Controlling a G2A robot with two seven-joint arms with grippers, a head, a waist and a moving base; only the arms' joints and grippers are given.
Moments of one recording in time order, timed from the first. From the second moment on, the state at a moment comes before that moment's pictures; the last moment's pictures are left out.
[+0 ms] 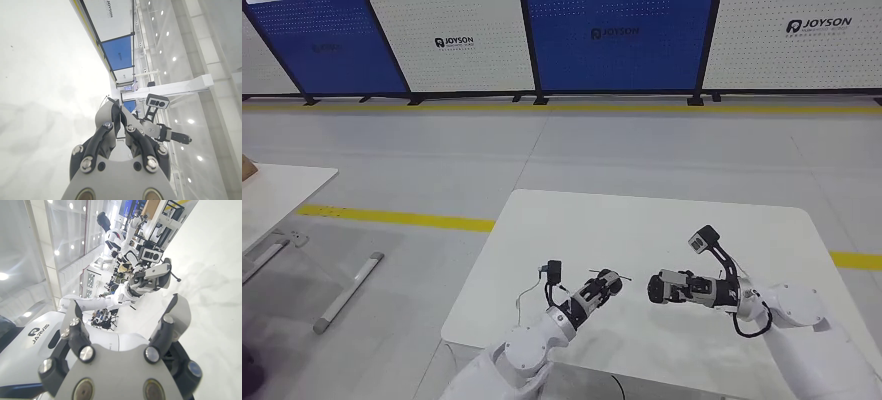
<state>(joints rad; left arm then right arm) 1.53 -1.19 -1.01 -1.71 -0.25 -0.09 -0.06 -1.05 -1.13 1.07 -1.28 0.54 -0.30 1.27</state>
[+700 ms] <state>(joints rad) 1.53 -1.19 -1.01 -1.71 -0.25 -0.09 -0.06 -0.94 -1.05 1.15 -1.49 0.22 -0.04 1.39</state>
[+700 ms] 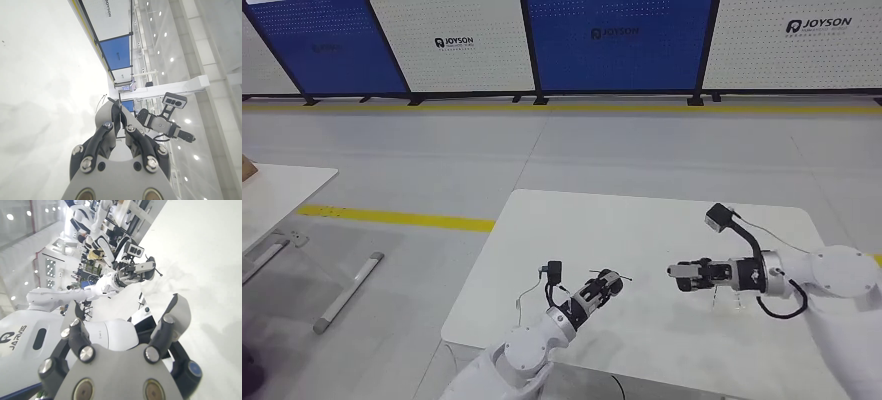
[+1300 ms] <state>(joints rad) 1.53 -1.19 -1.01 -1.71 -0.25 -0.09 -0.06 -0.91 -1.05 1.12 -1.46 0.14 0.07 1.35</state>
